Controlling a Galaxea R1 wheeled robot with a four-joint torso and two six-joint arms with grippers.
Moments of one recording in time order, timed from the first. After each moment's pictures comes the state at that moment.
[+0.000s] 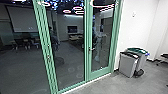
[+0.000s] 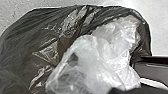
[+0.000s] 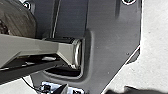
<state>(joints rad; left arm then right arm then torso) 1.42 3.02 -2.75 -0.46 0.28 0.52 -1.58 3.02 -2.70 -0.35 -0.11 0.36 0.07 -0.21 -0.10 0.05</state>
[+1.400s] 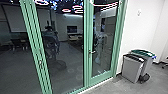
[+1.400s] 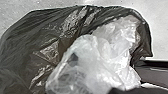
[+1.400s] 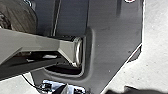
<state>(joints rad) 1.43 3.02 -2.74 -0.46 0.21 0.52 -1.59 3.03 -2.70 -0.36 -0.10 0.36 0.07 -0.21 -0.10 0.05</state>
